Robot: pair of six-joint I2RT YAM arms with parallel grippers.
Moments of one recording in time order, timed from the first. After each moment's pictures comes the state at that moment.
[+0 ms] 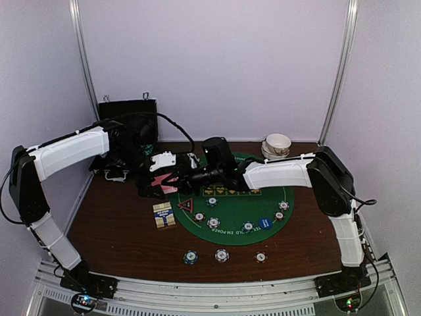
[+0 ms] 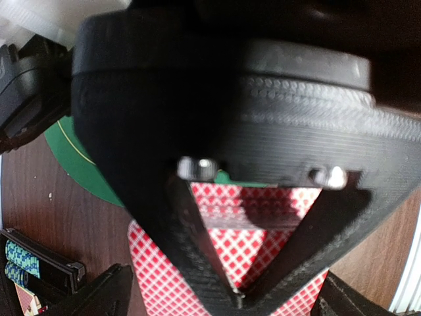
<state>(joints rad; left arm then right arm) -0.57 1.65 1.43 -0.97 0.25 0.86 0.91 2.20 1.64 0.26 -0.69 1.26</state>
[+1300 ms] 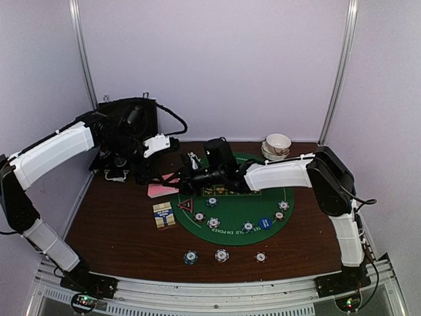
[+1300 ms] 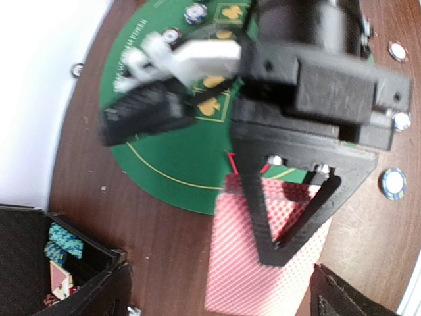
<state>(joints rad) -0.57 1.55 1.47 -0.93 0.20 0.76 0.90 2.20 1.61 0.30 -0.69 1.23</state>
